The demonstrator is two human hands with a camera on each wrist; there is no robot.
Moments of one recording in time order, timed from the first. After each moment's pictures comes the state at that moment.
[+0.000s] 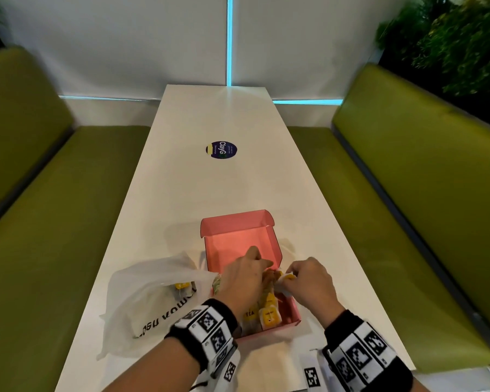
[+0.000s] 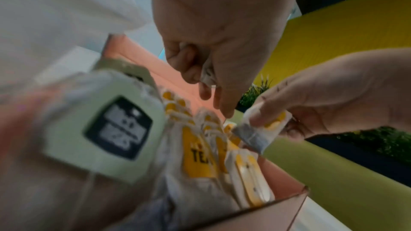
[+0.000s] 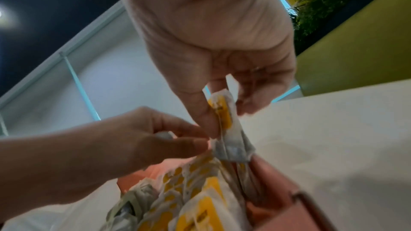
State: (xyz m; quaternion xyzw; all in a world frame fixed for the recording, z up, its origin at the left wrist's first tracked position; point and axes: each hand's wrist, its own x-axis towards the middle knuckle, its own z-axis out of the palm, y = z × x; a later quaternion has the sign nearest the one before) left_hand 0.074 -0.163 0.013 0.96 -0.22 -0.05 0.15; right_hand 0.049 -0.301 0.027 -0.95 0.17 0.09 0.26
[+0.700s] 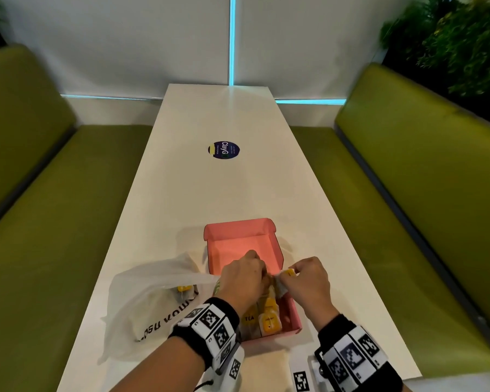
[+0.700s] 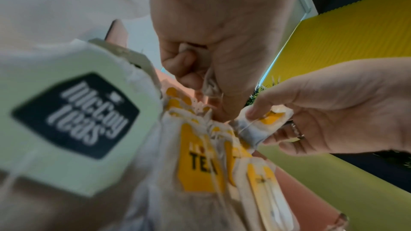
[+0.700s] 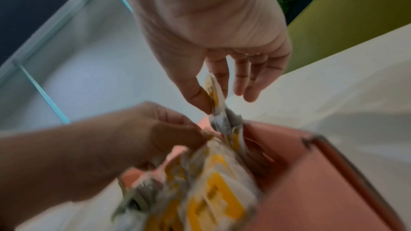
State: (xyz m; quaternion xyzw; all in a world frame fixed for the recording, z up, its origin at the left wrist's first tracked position) left_hand 0.087 -0.163 0.005 0.97 -0.18 -0.10 0.14; right_hand 0.057 -0.290 0.016 -0.90 0.24 0.01 0.37
